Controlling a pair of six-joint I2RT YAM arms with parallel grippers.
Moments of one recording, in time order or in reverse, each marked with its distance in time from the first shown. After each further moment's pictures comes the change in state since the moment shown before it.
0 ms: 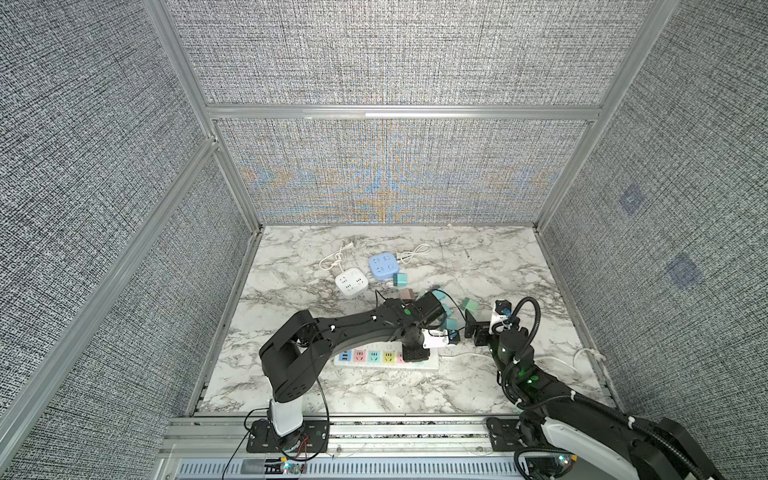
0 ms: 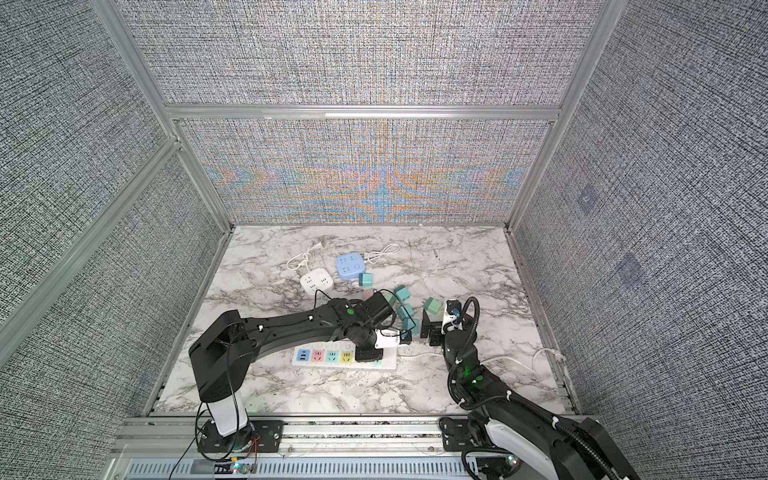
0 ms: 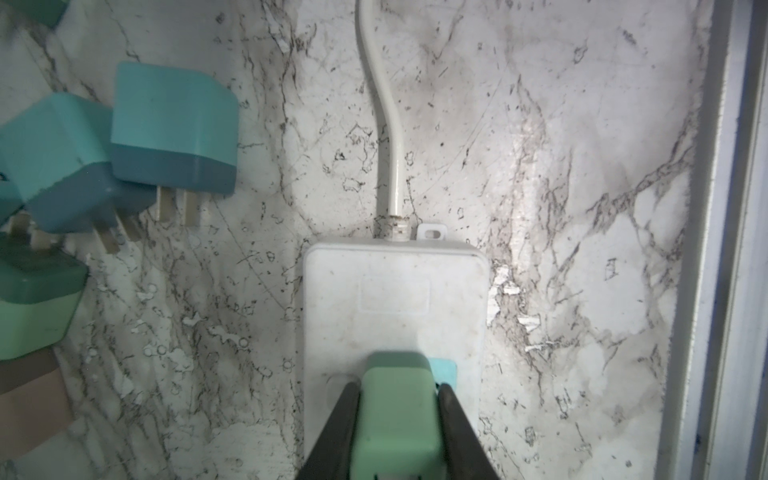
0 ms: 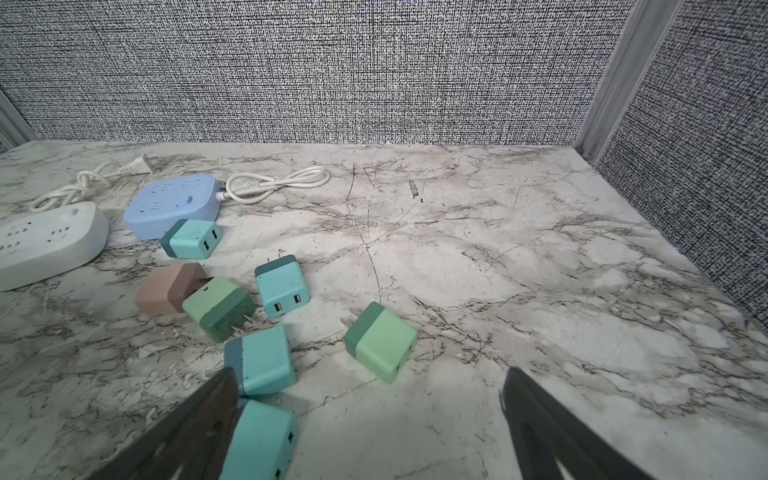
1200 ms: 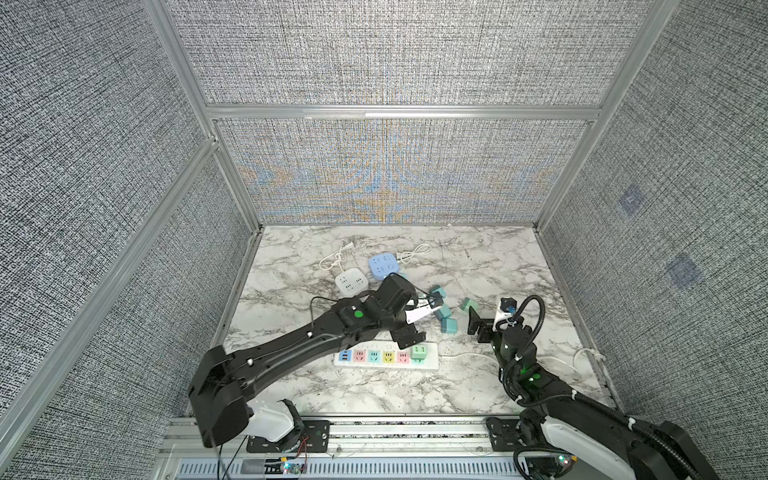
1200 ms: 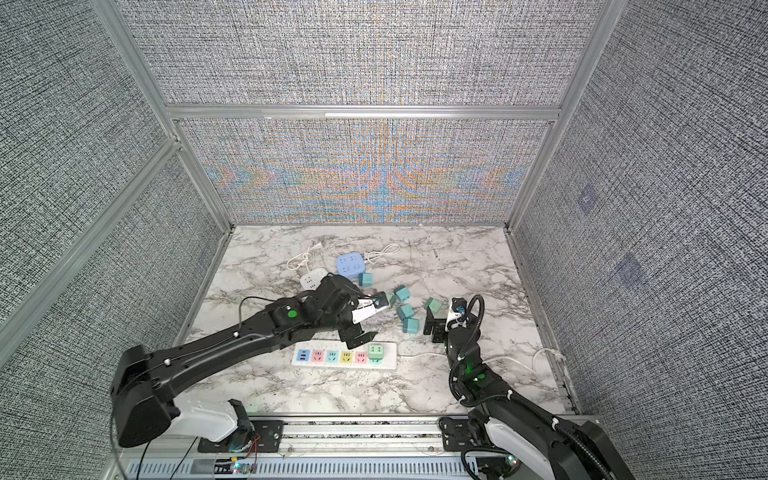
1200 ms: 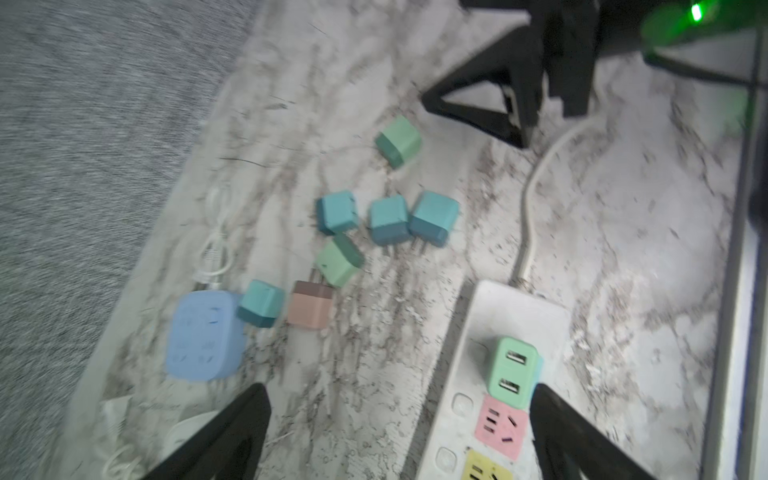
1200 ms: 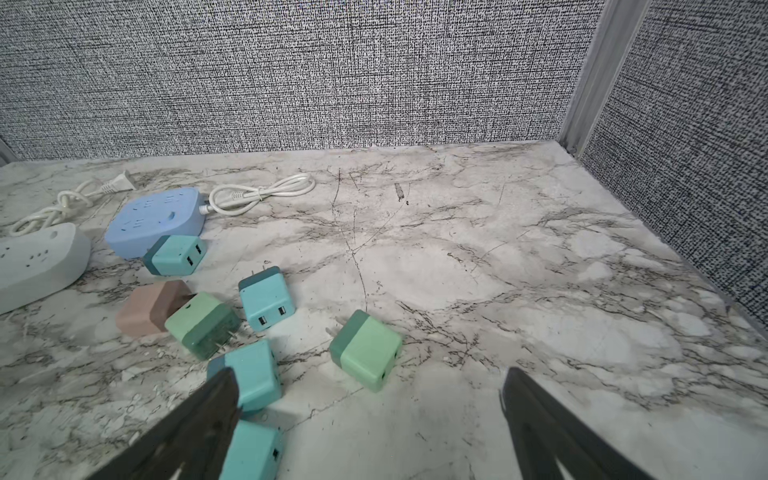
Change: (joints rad) left arm 0.057 -0.457 -0.148 0.240 -0.211 -0.202; right arm -0.058 -0.003 0.012 -0.011 -0.019 0.029
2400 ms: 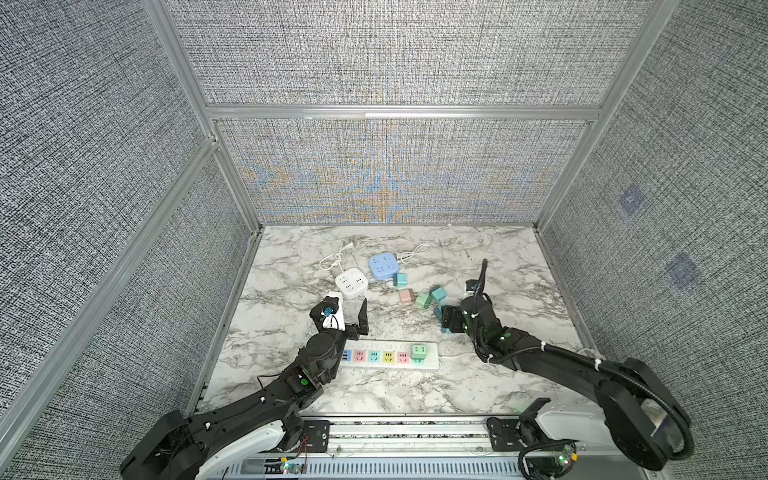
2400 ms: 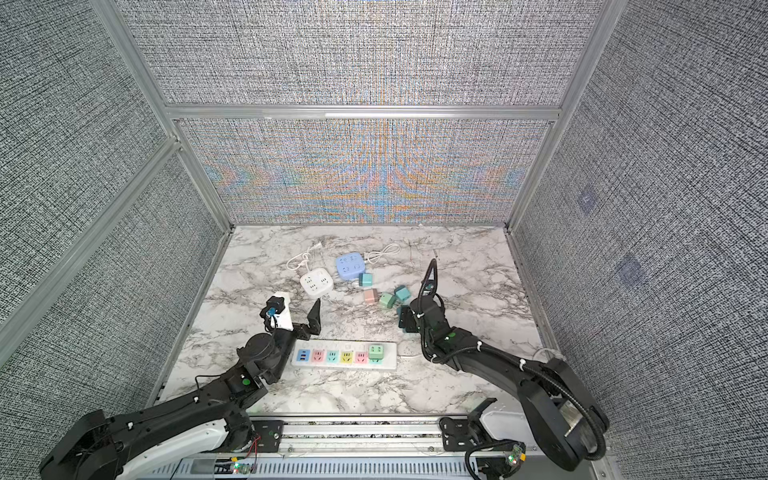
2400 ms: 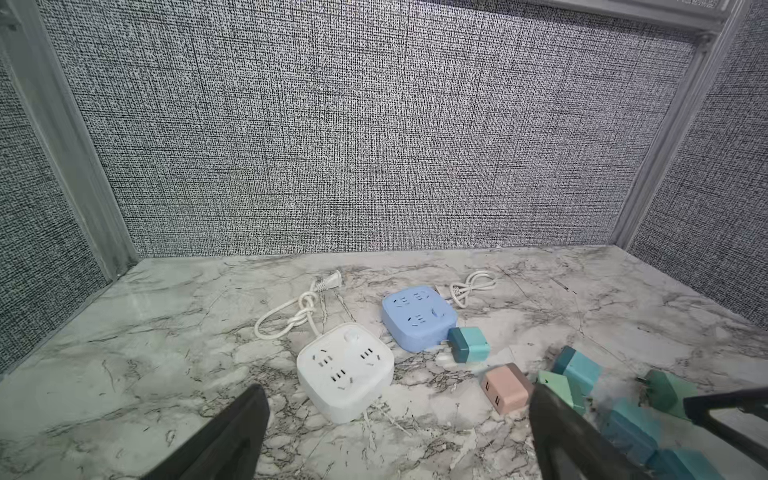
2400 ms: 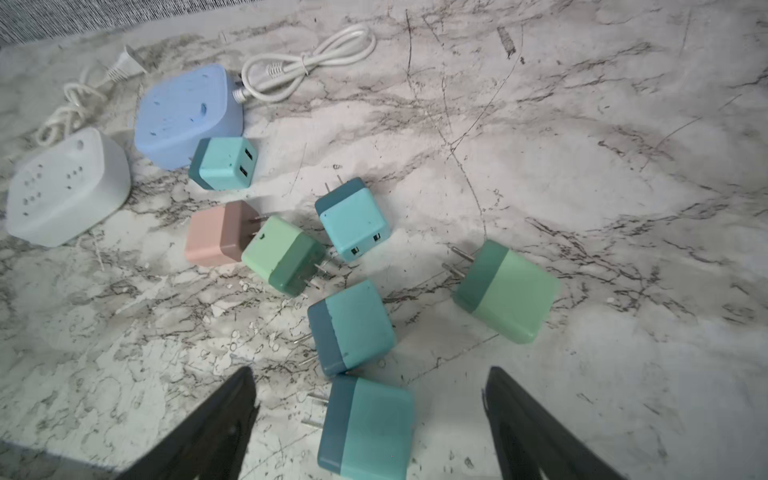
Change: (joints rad) left arm 0.132 -0.494 -0.917 1.124 -0.560 -0.459; right arm 0.124 0.403 0.431 -0.479 -0.105 0.292
